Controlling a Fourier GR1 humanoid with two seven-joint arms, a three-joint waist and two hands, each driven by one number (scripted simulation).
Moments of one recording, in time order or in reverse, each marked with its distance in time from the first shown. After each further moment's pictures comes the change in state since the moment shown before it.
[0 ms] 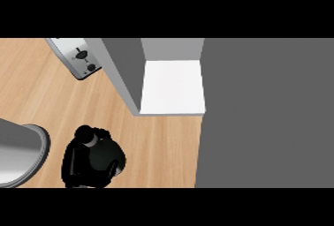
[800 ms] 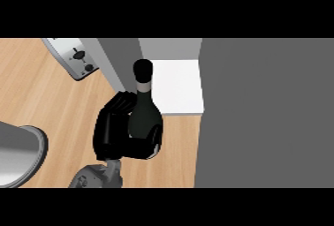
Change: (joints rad) left arm -0.274 -0.002 -0.323 -0.223 0.011 0.564 0.350; right arm 0.003 0.012 -0.015 0.004 -0.006 0.023 -0.003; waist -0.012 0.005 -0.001
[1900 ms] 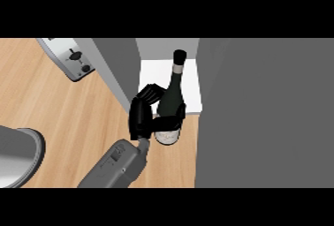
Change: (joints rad) left arm -0.273 0.000 -0.126 0.489 0.200 0.218 -0.207; right arm 0.031 0.018 -0.055 -0.003 -0.026 0.067 -0.013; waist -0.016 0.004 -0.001
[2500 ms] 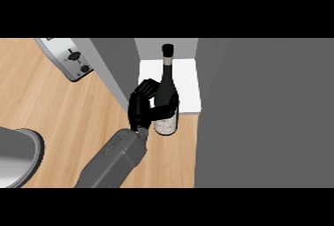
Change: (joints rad) left arm -0.119 0.000 0.039 0.259 0.228 -0.093 -0.168; right arm 0.021 0.010 -0.014 0.000 -0.007 0.025 -0.011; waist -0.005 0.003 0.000
